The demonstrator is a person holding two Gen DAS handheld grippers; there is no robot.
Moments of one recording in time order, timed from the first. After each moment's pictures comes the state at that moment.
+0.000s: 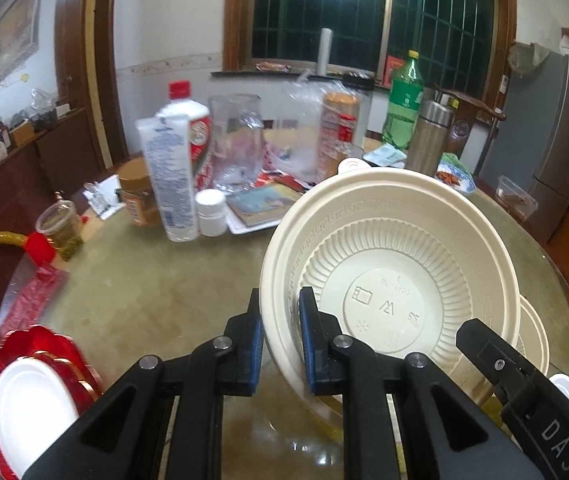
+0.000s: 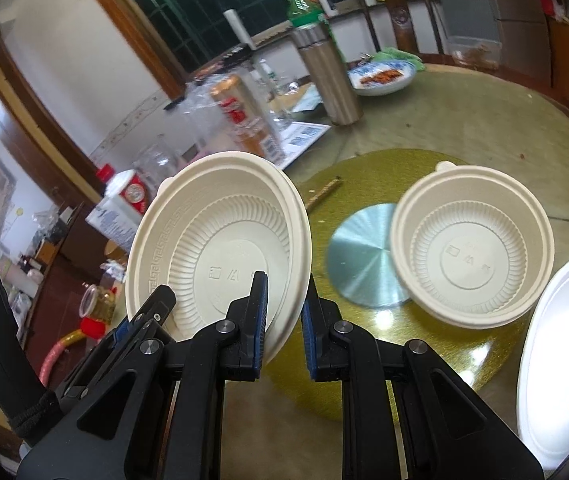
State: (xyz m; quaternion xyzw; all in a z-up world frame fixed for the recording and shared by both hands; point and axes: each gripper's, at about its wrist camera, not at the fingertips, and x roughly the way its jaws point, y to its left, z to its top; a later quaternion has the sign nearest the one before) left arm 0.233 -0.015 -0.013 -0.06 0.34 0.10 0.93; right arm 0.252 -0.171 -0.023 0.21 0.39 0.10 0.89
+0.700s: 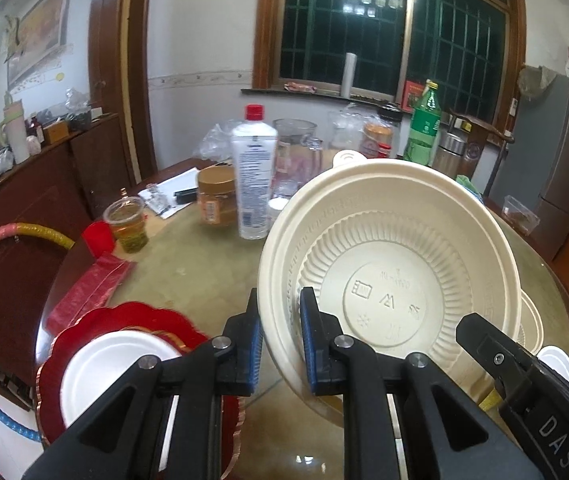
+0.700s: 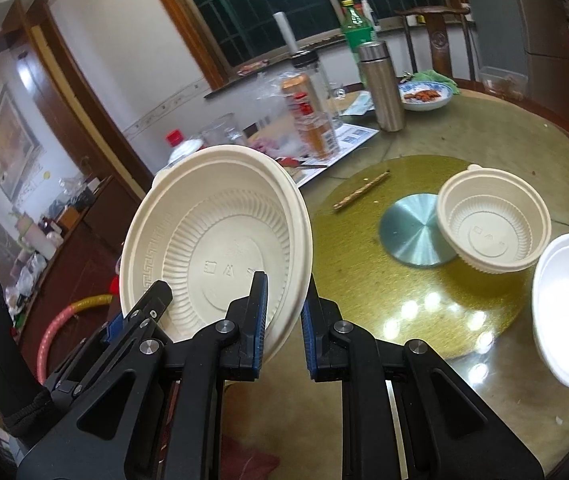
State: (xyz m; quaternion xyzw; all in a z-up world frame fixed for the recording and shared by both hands) left arm 0.154 0.038 0.010 -0.08 0.31 0.12 0.94; right arm 0.183 -0.115 0.007 0.16 0.37 0.14 0.90
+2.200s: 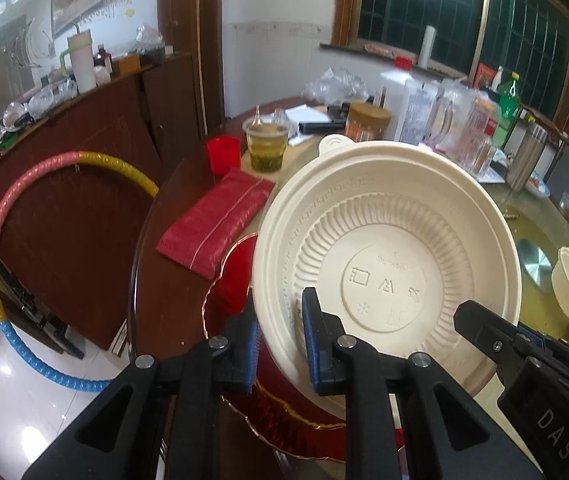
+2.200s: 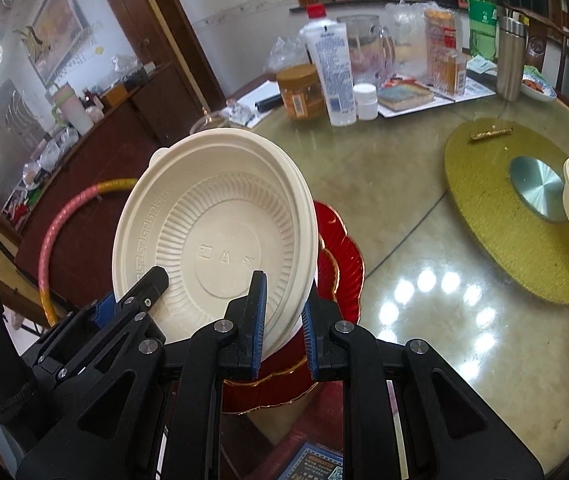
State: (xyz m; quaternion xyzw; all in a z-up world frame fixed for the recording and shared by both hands) left arm 0.073 0.166 -0.033 -0.12 0.39 0.20 0.89; right arm 0.134 0.041 -0.029 0.03 0.46 0.25 0.85
